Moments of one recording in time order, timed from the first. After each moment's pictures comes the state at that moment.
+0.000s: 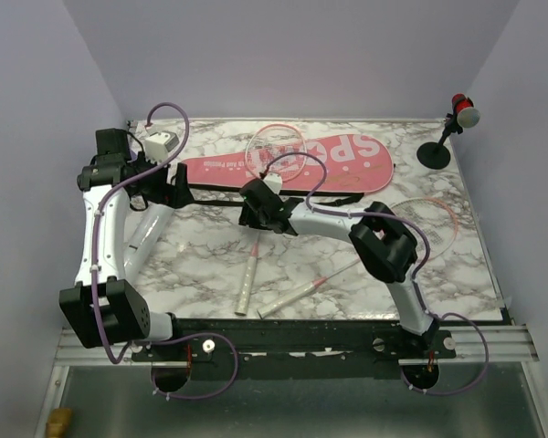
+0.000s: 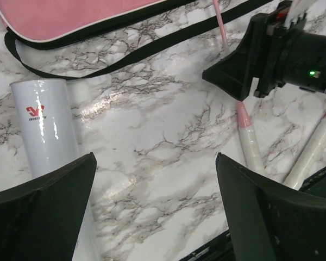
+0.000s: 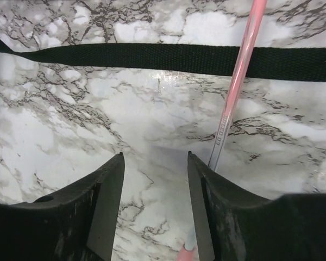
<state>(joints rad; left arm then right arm) 0.21 1.35 1.37 -0.98 0.64 0.39 0.91 2.16 1.54 -0.17 0.27 0.89</state>
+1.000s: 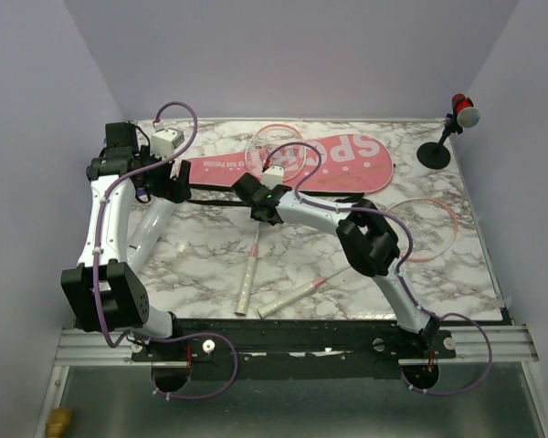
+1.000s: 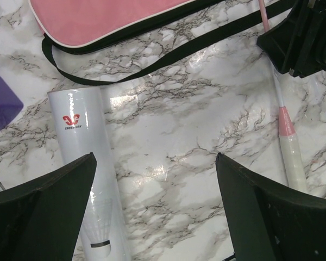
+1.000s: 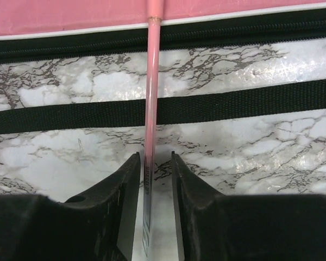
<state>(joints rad) 0.15 1.45 1.40 -0.90 0.49 0.44 0.90 2.31 1.83 -0.56 0.55 0.90</state>
